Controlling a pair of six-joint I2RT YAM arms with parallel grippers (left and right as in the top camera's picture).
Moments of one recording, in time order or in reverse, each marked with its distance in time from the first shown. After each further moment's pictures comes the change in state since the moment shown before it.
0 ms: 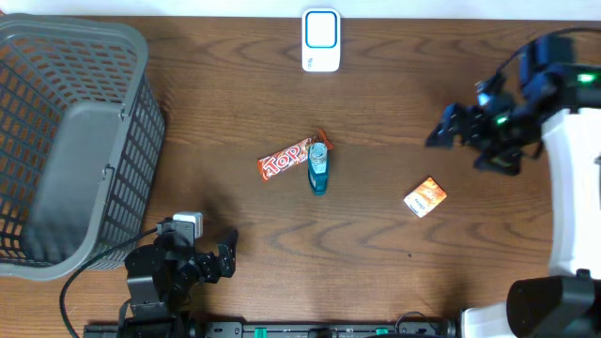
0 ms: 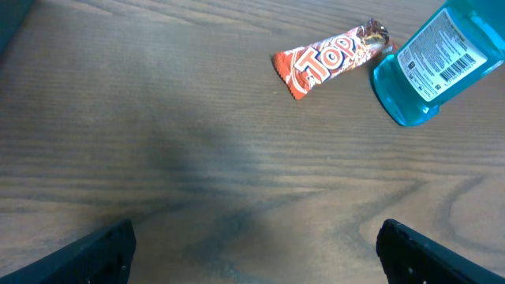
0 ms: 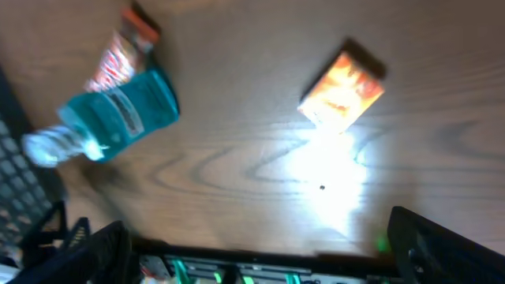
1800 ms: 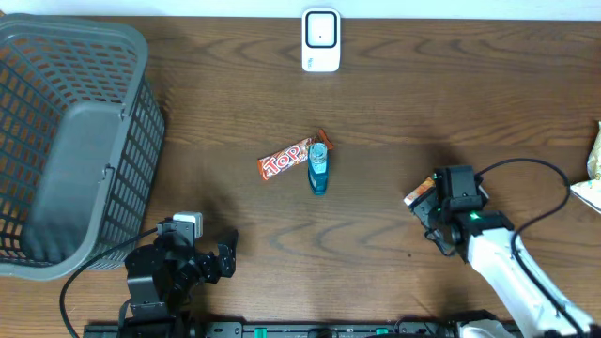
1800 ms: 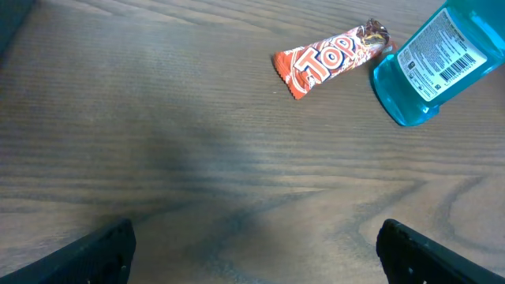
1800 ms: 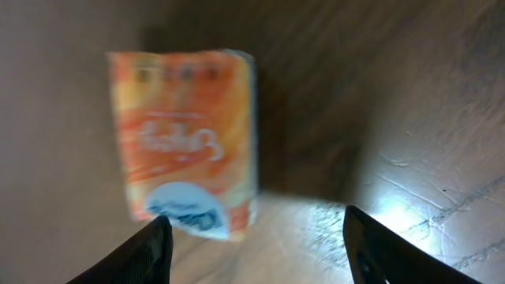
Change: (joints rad) left arm 0.000 0.000 0.000 0.000 0.000 0.000; right arm 0.236 -0.373 -1.139 1.034 0.441 0.829
